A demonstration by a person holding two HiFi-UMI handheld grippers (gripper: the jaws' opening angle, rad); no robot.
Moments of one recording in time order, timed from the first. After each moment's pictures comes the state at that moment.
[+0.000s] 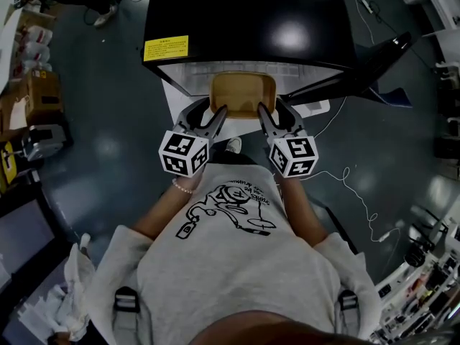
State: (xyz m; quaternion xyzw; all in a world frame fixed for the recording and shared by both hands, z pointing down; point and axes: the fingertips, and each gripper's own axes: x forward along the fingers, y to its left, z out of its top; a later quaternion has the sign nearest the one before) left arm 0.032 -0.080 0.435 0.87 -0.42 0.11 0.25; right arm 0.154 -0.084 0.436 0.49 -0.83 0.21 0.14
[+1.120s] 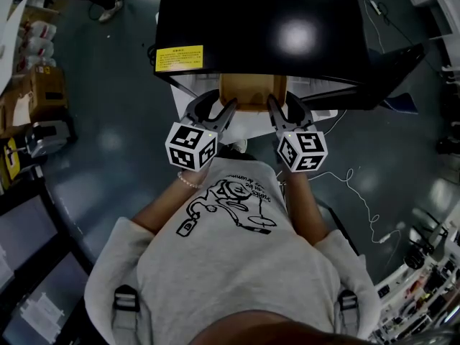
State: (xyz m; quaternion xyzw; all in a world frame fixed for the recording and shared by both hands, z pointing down) left arm 0.024 -0.118 0.425 0.87 -0.41 0.11 0.25; right arm 0.146 -0.127 0.431 0.51 -0.82 0.21 0.13
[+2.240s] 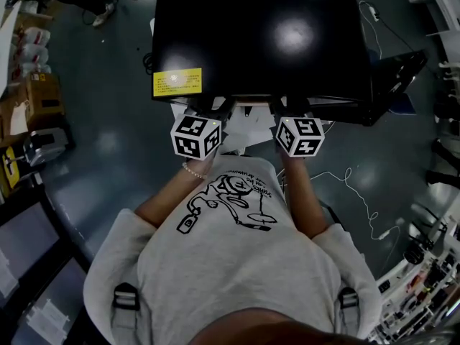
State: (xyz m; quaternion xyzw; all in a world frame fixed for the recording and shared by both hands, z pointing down) left arm 0.024 -0.183 0.451 0.86 -0.42 0.11 0.27; right arm 0.147 -0.198 0.458 0.52 -0.81 0.22 0.14
